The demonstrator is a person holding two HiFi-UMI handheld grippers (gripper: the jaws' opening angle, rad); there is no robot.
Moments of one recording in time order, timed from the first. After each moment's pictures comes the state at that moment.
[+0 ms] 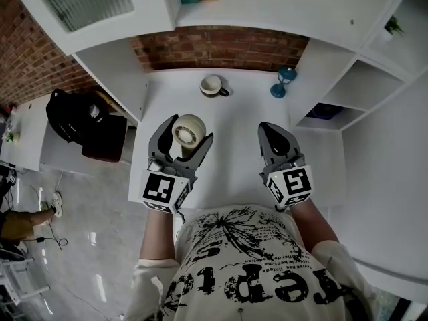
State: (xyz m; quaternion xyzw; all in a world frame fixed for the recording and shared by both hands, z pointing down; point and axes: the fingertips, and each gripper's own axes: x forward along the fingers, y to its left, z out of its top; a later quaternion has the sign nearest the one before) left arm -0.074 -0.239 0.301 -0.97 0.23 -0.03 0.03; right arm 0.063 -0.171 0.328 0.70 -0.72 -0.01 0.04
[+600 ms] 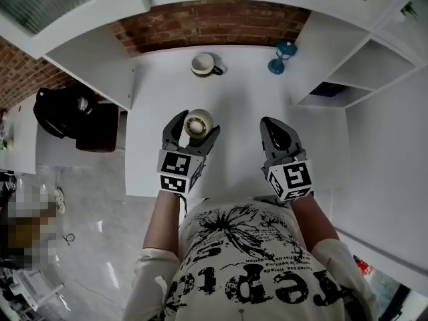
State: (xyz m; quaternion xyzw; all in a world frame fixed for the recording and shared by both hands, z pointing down) left arm -0.032 -0.260 0.424 -0.96 0.20 -0.19 -0.04; right arm 0.080 -0.169 0.394 0.72 -0.68 0.06 0.07
